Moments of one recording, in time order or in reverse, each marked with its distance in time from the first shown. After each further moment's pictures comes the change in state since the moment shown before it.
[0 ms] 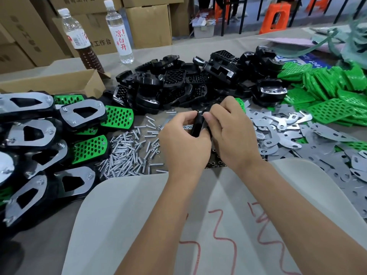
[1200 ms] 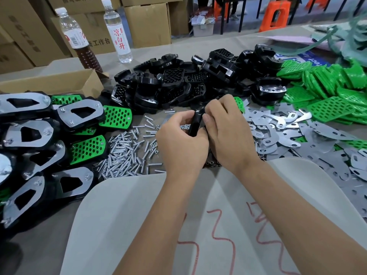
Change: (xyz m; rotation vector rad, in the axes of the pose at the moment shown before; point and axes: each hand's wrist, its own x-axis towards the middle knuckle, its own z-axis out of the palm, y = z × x) left_hand 0.001 -0.001 0.000 0.004 0.007 0.007; right_hand 0.000 -0.001 0.001 0.002 -0.009 -0.024
